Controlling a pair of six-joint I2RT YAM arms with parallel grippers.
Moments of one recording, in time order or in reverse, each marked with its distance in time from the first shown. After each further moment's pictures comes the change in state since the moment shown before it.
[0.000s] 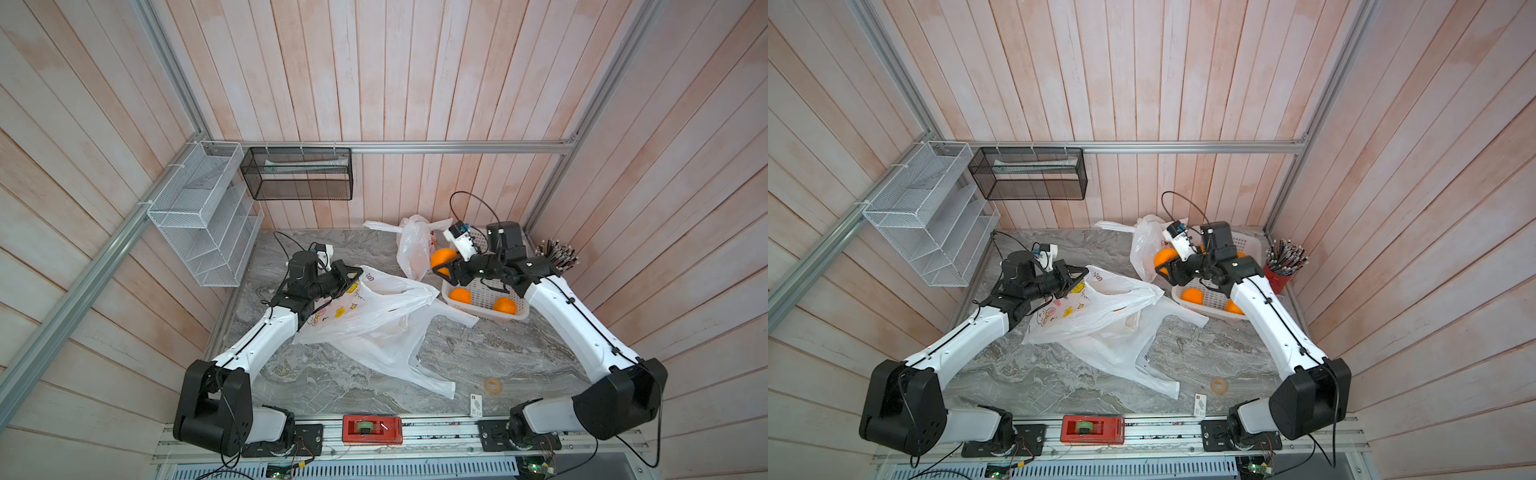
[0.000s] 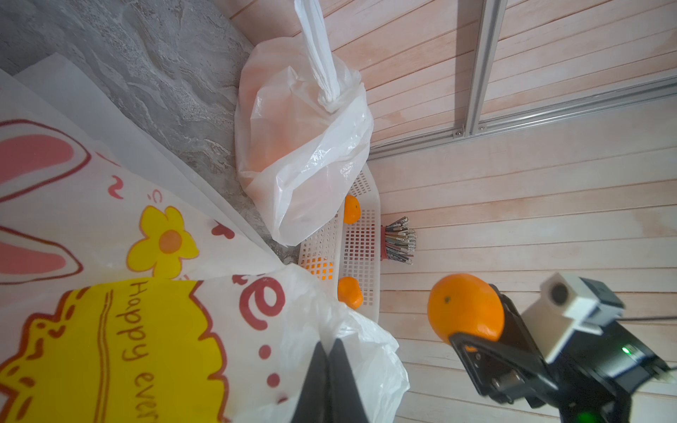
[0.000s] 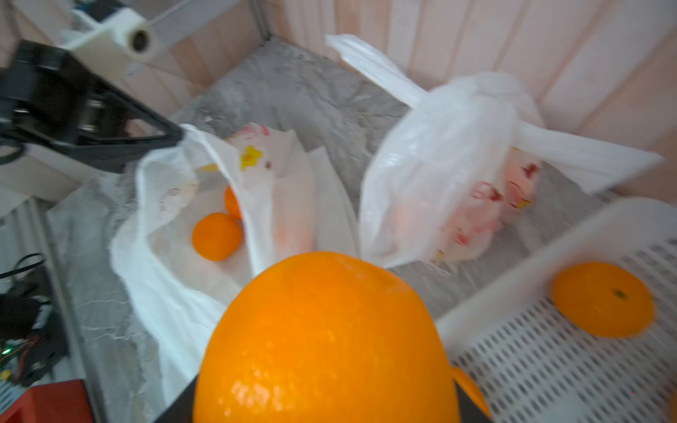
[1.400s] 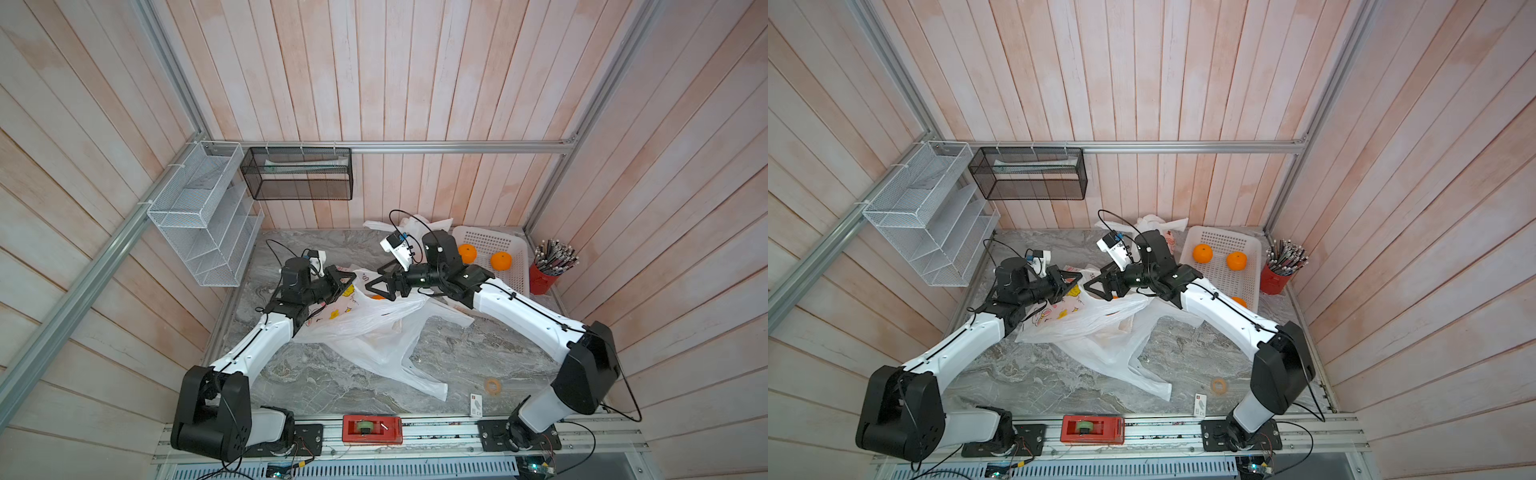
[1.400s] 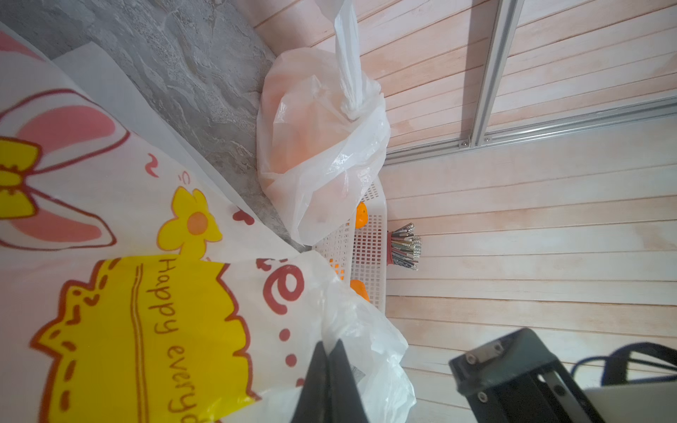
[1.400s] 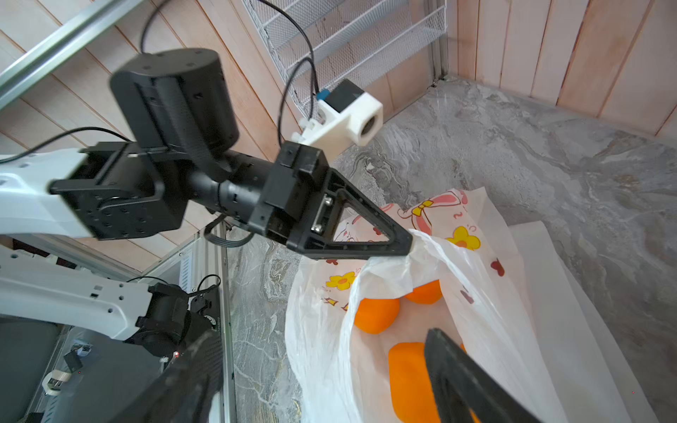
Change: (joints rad) left arm 0.054 -0.031 -0.082 0.039 0.028 -0.006; right arm 0.296 0.146 0.000 0.380 -0.122 0.329
